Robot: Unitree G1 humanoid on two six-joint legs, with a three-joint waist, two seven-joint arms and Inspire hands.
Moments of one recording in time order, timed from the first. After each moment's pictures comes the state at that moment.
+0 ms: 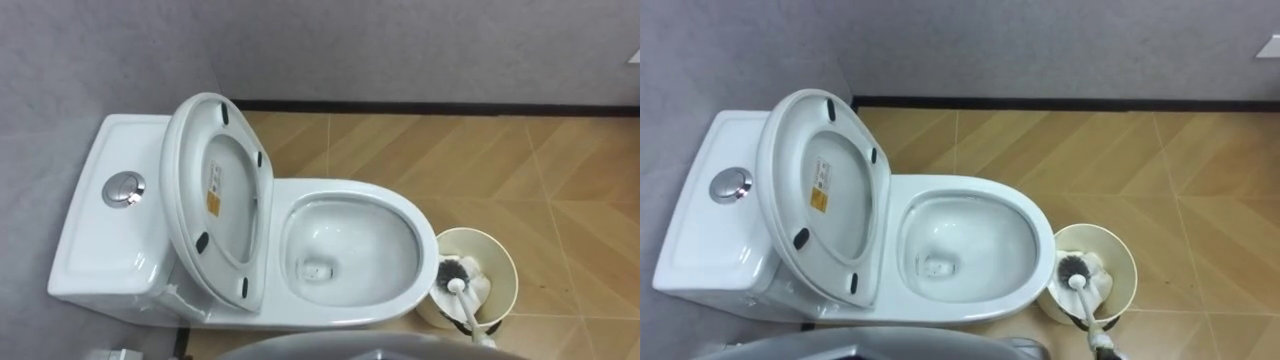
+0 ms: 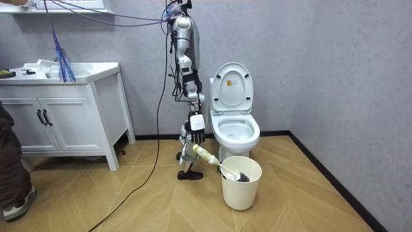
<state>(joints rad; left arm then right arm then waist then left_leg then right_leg) 0.24 0.18 -0.01 1.04 0.45 0.16 -0.05 0.16 -0.19 -0.05 1.17 -0.34 0.09 -0.18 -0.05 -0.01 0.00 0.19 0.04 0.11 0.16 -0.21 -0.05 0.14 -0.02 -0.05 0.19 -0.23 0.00</state>
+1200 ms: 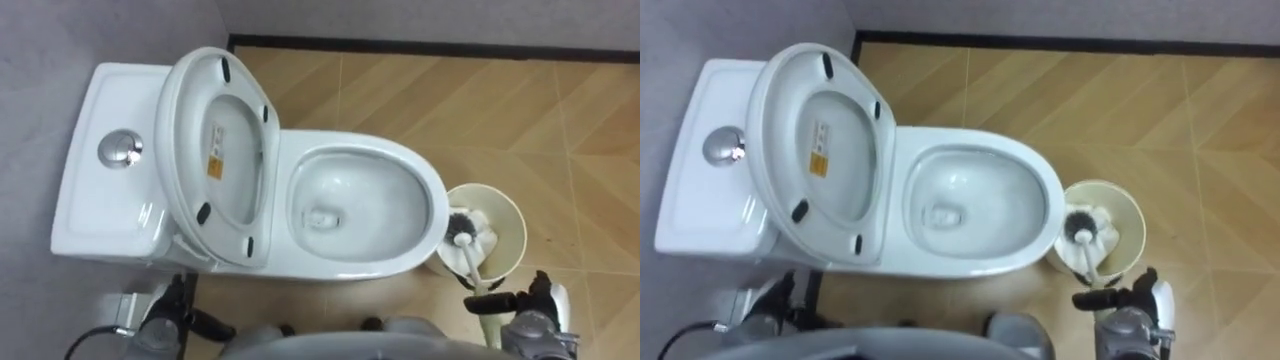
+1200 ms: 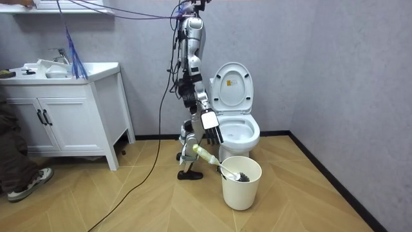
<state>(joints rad) 0.05 0.20 0.01 1.04 0.29 0.02 0.08 -0.02 -0.23 -0.09 1.21 -0.02 -0.05 -0.42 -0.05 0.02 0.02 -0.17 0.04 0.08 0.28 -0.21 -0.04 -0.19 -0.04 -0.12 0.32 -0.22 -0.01</state>
